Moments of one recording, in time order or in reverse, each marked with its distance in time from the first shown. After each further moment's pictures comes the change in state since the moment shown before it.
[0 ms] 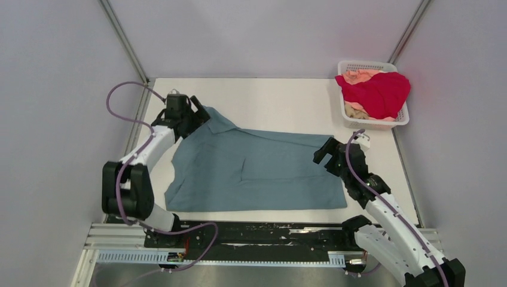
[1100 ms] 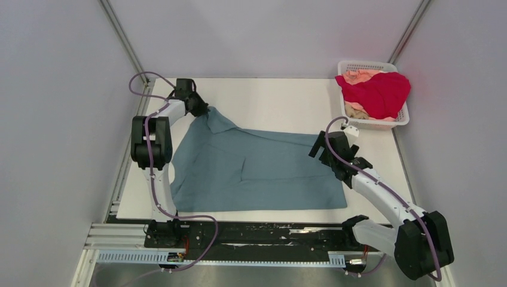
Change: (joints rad) left arm 0.093 0.731 0.589 0.054 0.183 0.019; right arm -0.002 0.341 0.059 0.137 0.117 -0.085
